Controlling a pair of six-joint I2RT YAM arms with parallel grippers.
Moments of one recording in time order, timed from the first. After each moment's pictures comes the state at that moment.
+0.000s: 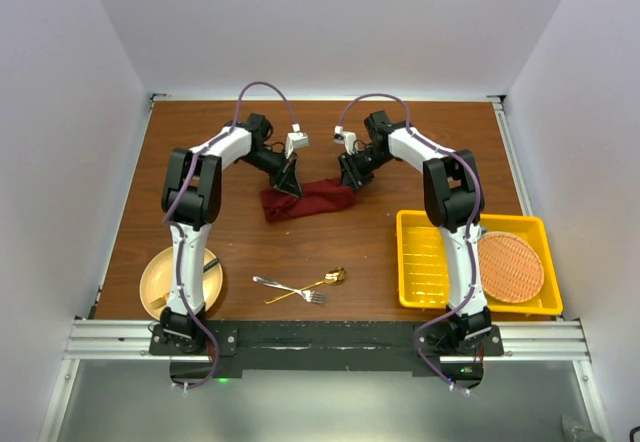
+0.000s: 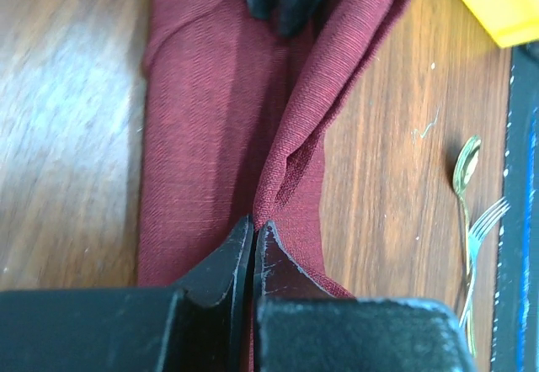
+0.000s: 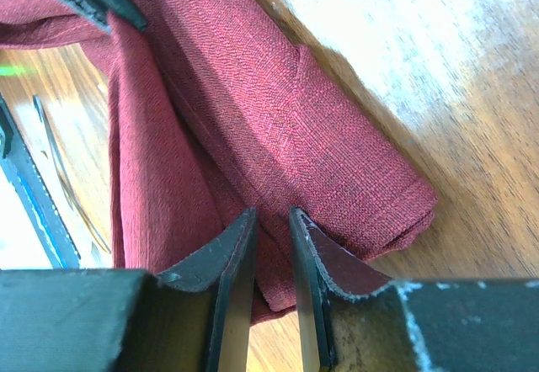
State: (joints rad) left arm -0.25 2.31 1.77 -0.92 1.02 0.72; right arm 0.33 2.33 1.81 -0.82 -0.76 -0.28
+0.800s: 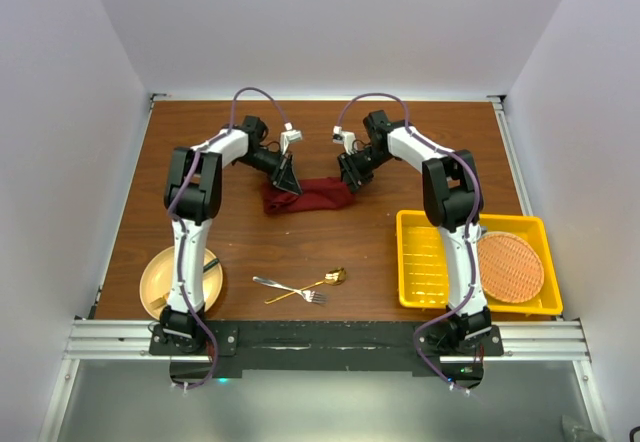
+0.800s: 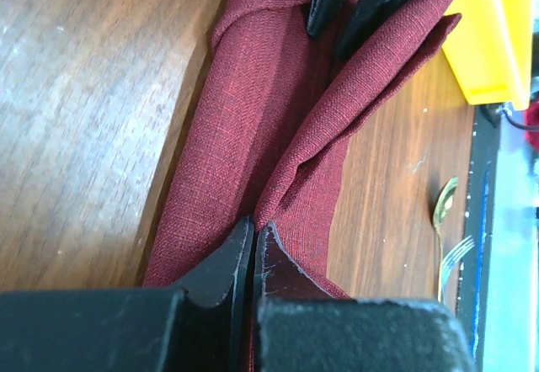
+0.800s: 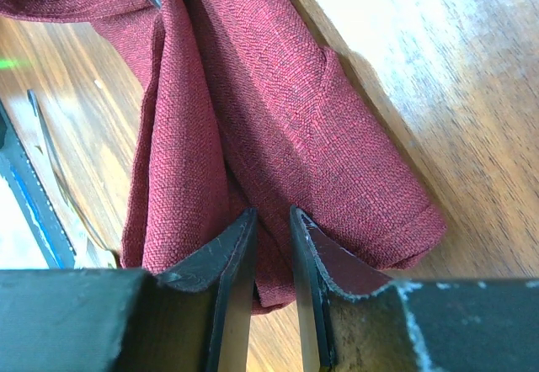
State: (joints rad) left arm -0.20 2.40 1.81 -0.84 1.08 0.53; right arm 0.33 2.34 1.83 -0.85 -0.75 -0.31
